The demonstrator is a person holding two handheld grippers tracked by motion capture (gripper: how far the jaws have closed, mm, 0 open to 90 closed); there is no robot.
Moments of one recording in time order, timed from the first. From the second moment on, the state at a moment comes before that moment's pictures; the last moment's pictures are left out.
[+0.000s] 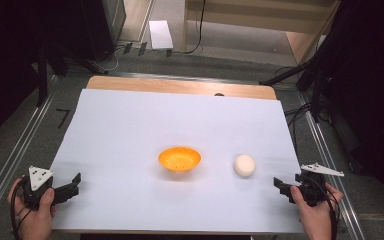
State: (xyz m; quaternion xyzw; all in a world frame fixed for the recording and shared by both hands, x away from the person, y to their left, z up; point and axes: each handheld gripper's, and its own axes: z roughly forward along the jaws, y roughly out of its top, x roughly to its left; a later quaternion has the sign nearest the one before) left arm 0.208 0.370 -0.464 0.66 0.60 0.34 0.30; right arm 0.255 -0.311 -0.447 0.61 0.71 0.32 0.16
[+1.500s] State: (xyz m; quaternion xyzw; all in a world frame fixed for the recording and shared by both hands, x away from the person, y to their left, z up) left arm 0.207 0.370 -0.464 0.66 0.59 0.34 0.30; right arm 0.306 -0.242 -0.437 0.59 0.77 0.22 0.06
